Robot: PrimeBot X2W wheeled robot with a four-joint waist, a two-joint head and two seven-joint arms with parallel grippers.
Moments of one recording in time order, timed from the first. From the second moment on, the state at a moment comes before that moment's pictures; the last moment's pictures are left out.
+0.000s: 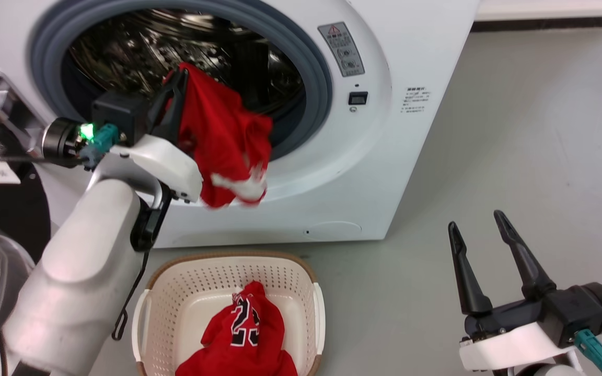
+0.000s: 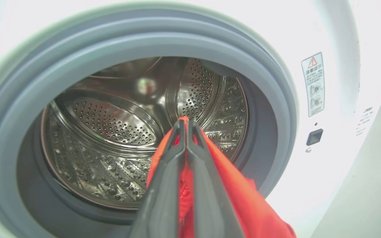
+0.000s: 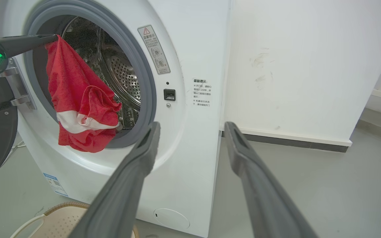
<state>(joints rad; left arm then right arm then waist) -0.81 0.37 -0.55 0.60 -0.50 0.00 -0.26 0.00 -0.05 0.10 -0.06 0.02 0.13 -0.26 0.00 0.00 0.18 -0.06</state>
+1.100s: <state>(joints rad) -0.32 0.58 -0.60 -0.18 -0.50 0.24 -0.07 0.04 -0.05 0.10 -0.06 0.02 0.13 -0.26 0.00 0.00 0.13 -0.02</state>
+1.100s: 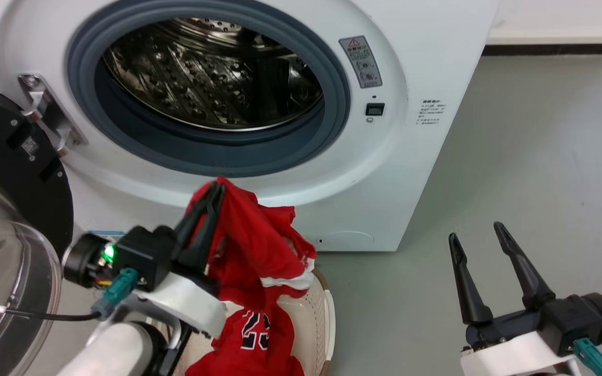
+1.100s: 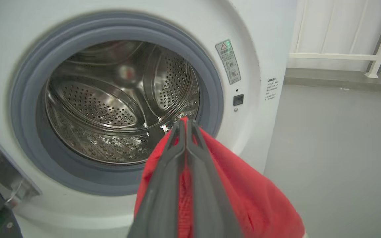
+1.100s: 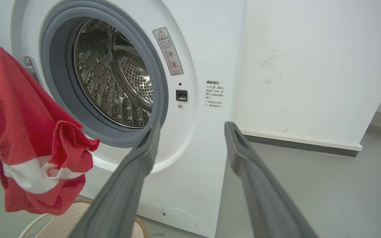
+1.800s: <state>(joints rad) -0.34 0.41 -0.67 0.43 -0.58 0.10 -0.22 -0.12 -0.05 0.06 -0.11 0.00 0.13 -0.26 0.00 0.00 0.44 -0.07</state>
